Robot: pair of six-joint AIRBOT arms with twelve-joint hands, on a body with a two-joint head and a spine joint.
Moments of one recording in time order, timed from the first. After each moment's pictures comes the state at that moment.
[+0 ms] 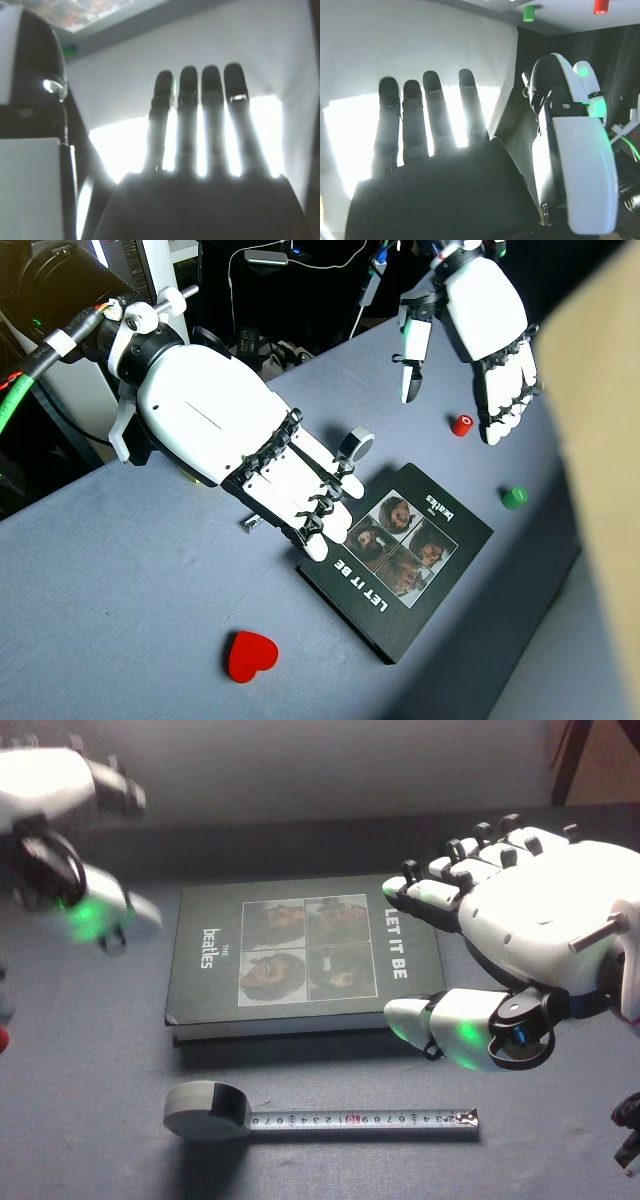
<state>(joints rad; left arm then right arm) 0.22 -0.71 0.68 -1.70 -0.69 2.50 -0.19 -0.98 0.45 -1.53 -0.97 0.52</state>
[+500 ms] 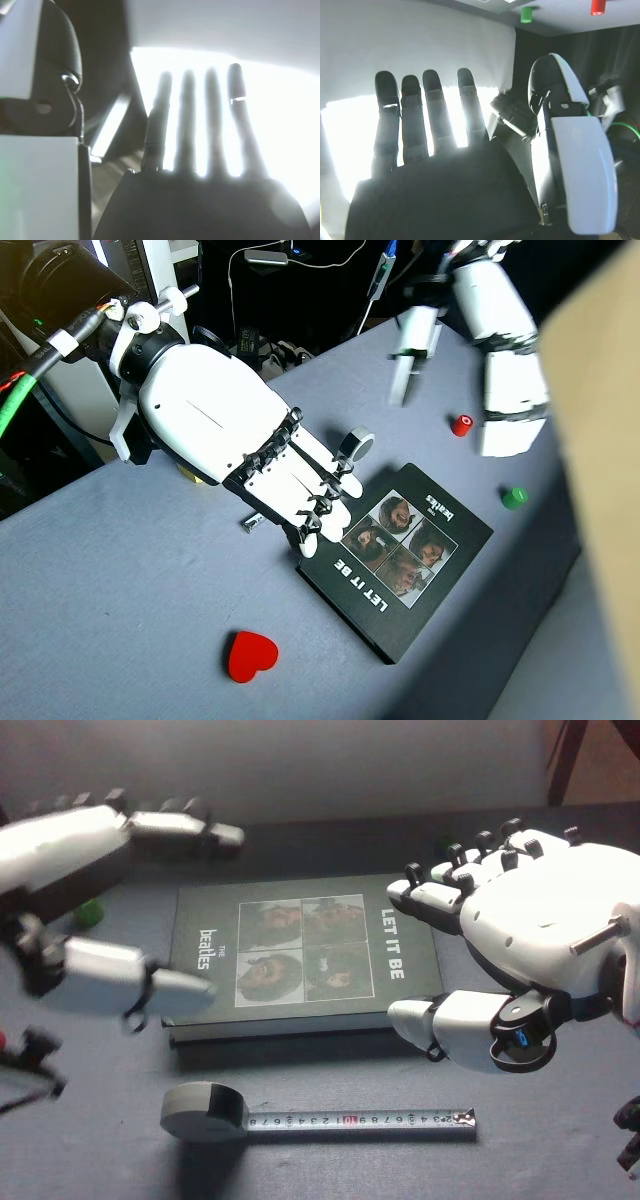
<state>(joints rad) 0.64 -0.61 0.76 -0.21 -0.43 0.70 -0.19 -0.98 0.45 -1.53 -0.97 0.52</state>
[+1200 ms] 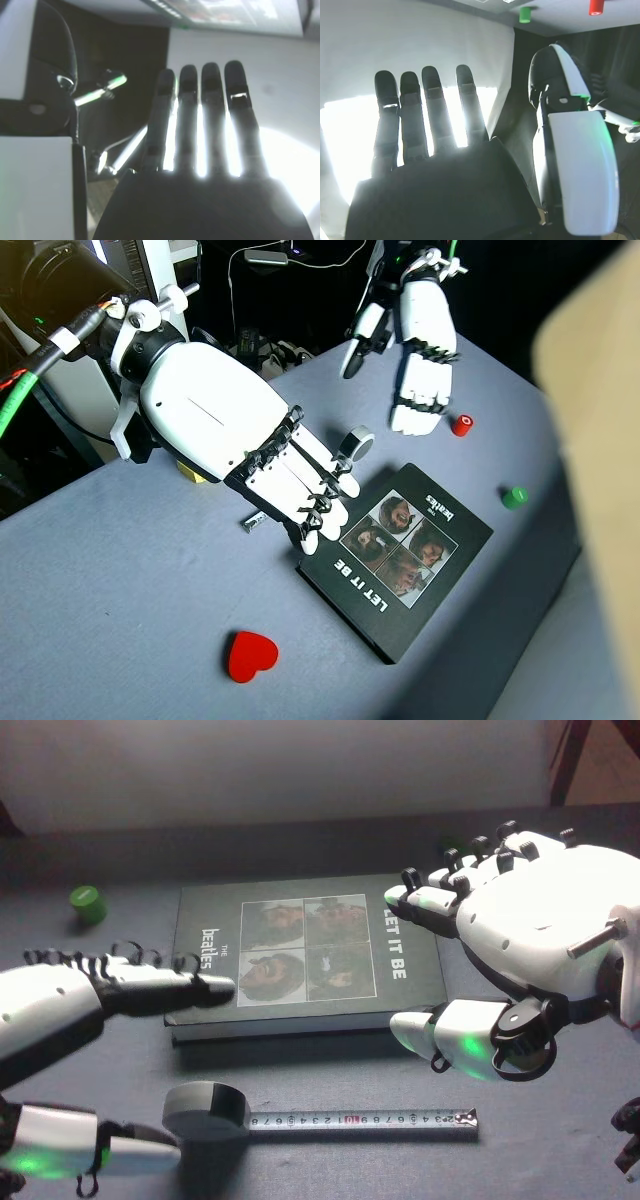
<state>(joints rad) 1.14 -0.66 0.78 0.04 -0.89 0.42 -0.19 -0.98 0.45 -1.53 -0.97 0.52</state>
